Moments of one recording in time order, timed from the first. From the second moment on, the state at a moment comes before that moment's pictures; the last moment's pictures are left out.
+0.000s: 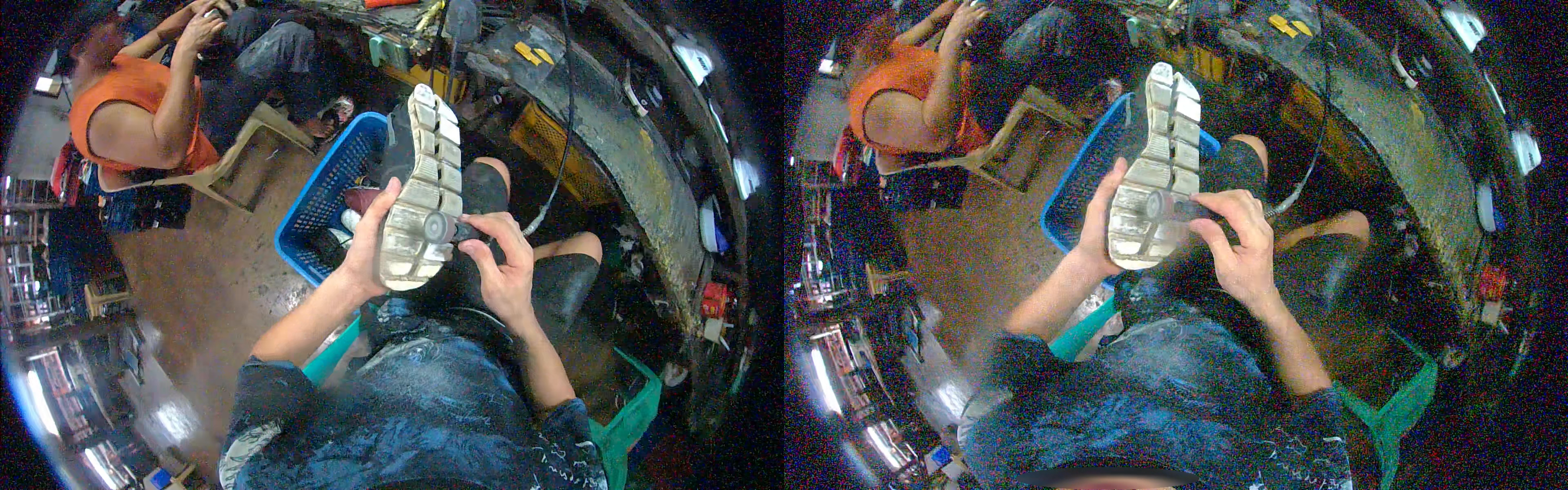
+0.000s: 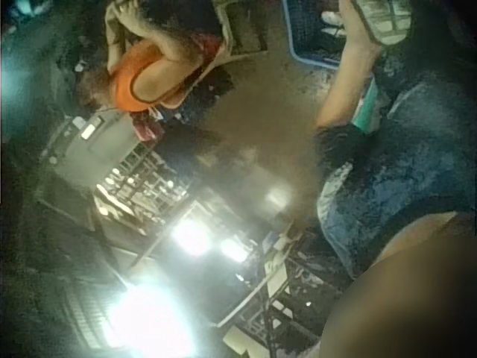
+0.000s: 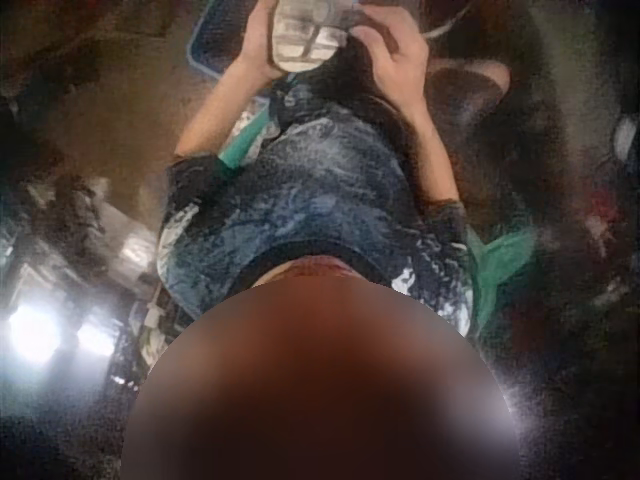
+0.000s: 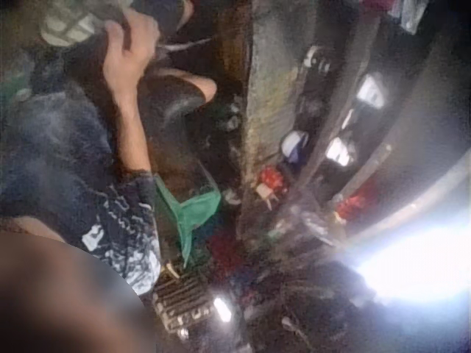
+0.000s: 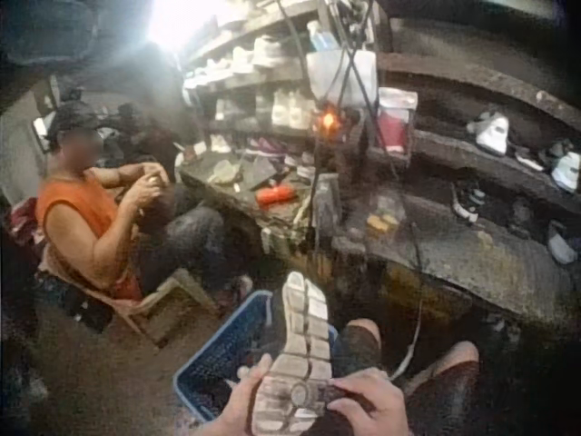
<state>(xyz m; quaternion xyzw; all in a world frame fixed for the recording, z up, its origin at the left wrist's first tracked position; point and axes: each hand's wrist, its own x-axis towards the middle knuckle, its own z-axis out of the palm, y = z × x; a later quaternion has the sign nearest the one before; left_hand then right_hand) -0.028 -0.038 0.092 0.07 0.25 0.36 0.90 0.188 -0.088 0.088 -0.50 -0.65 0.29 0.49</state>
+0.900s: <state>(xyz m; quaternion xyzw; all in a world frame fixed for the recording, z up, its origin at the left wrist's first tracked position) -0.011 -0.040 0.091 0.11 0.32 0.43 0.84 0.191 -0.098 0.064 -0.52 -0.64 0.29 0.48</state>
